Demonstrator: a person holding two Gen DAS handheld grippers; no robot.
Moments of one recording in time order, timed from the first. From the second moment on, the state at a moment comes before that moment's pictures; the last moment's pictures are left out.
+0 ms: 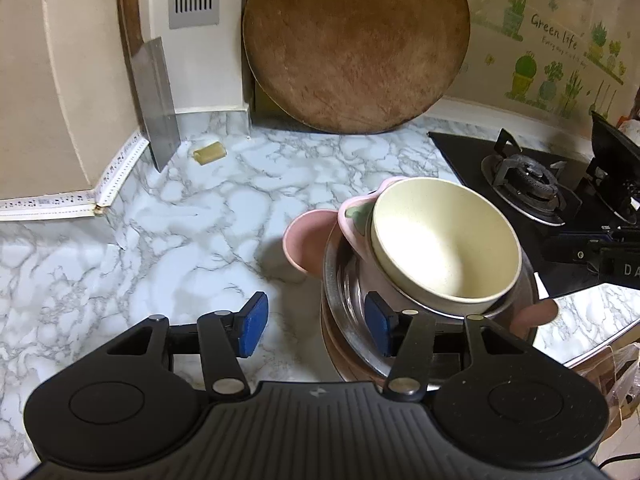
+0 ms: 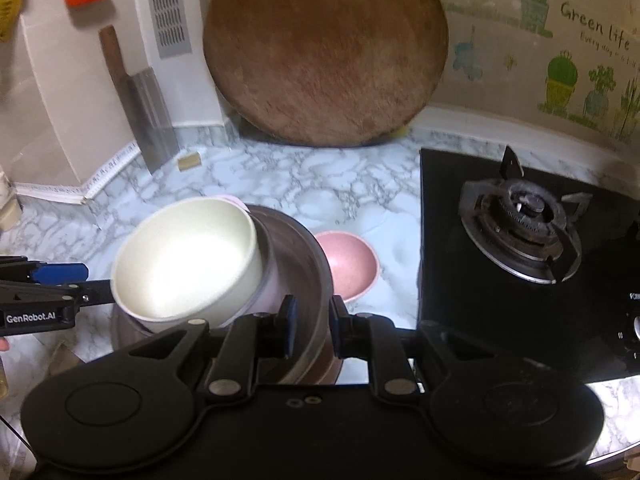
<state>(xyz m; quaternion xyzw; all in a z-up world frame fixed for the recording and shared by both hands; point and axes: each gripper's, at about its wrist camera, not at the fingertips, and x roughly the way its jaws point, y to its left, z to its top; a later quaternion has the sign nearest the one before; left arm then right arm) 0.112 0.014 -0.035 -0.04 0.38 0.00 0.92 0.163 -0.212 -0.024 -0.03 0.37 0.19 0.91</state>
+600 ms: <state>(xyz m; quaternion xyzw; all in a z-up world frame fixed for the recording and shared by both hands) 0.056 0.023 -0.007 -0.06 0.33 0.00 0.94 0.110 -0.199 -0.002 -0.01 0.29 0.24 0.93</state>
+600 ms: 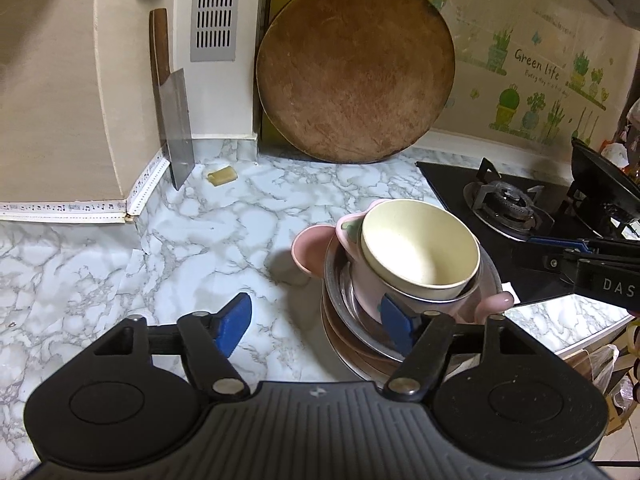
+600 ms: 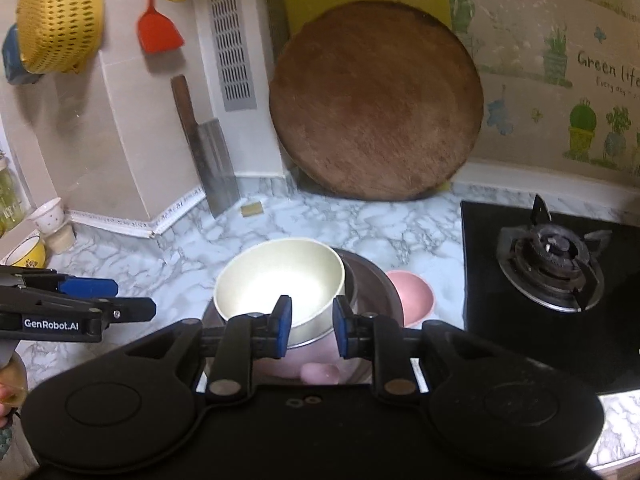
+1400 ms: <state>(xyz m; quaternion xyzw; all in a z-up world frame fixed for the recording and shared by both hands) 0.018 0.014 0.001 -0.06 0.31 -0.01 0.95 0.072 -0.194 0.000 -0.01 0.25 0.28 0.93</state>
